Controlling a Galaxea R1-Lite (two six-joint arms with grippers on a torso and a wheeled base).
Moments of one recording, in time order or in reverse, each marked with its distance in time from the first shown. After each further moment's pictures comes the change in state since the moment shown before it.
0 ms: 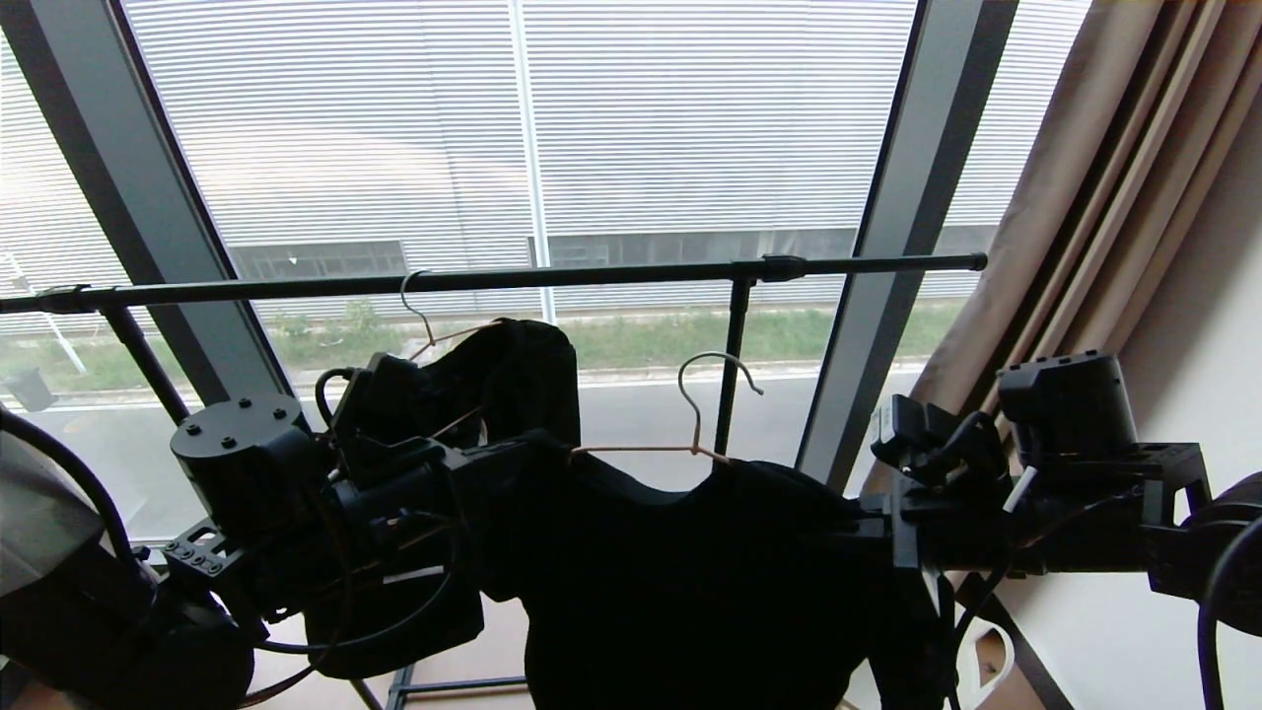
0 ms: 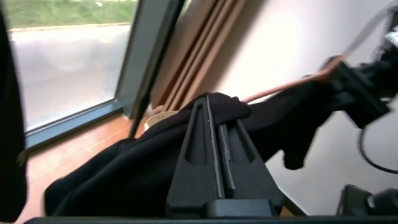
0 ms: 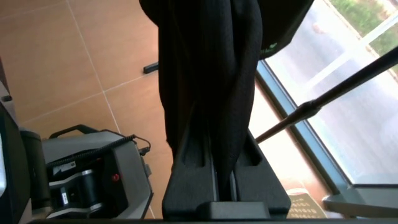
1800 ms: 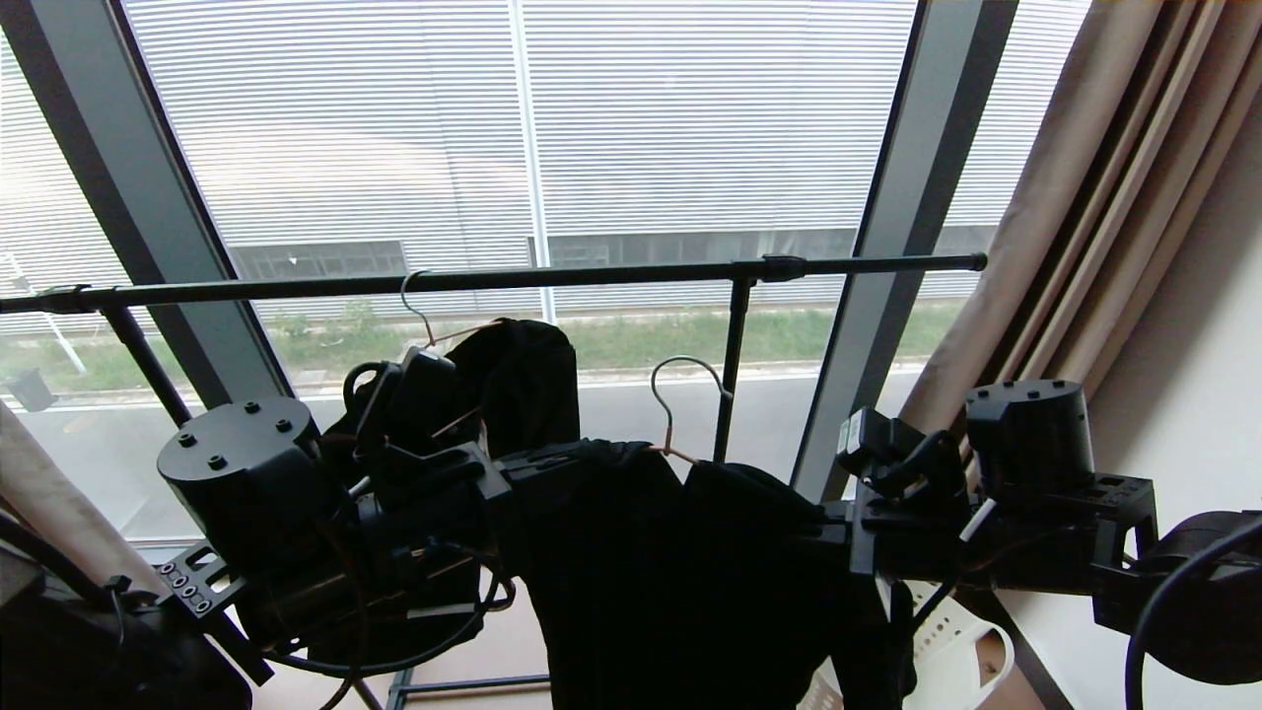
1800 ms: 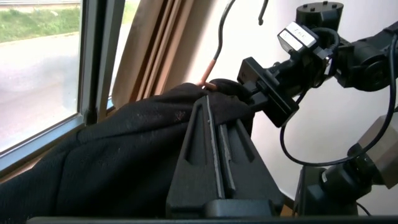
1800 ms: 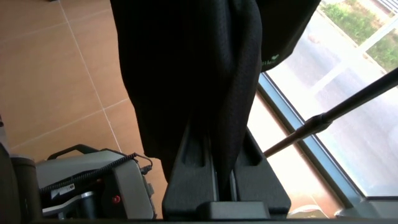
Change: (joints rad) left arm -0.161 -0.084 0.003 0.027 0.011 0.014; right arm 0.063 0.079 0.085 -0.281 -0.040 0.116
